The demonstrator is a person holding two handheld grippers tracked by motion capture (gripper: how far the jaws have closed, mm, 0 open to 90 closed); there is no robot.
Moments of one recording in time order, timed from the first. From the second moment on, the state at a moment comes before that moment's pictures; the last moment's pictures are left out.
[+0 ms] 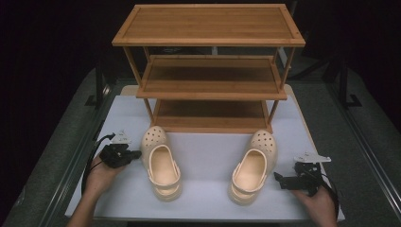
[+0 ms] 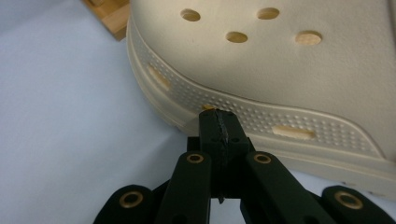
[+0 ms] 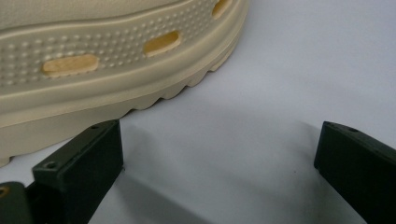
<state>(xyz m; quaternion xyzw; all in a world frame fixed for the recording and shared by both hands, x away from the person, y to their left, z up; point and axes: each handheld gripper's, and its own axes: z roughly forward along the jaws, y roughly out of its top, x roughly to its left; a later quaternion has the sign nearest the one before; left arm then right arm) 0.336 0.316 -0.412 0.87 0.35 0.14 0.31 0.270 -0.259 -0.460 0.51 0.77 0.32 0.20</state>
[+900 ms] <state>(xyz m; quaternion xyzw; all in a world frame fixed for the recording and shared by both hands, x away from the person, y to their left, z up) 0.369 0.261 -0.412 0.89 0.32 0.12 0.31 0.270 -0.259 -0.460 0.51 0.77 0.32 0.20</state>
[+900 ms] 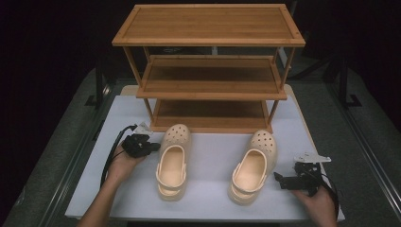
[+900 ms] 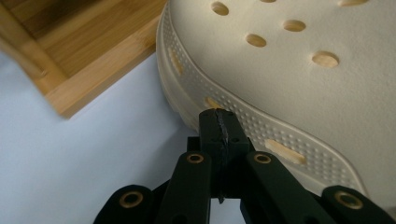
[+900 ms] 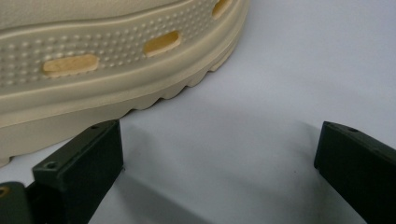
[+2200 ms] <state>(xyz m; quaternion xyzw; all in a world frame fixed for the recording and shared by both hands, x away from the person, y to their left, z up) 0.318 0.245 -0.374 0.87 0.29 0.08 0.40 0.270 -0.259 -0.460 0.51 0.77 0.32 0.20</state>
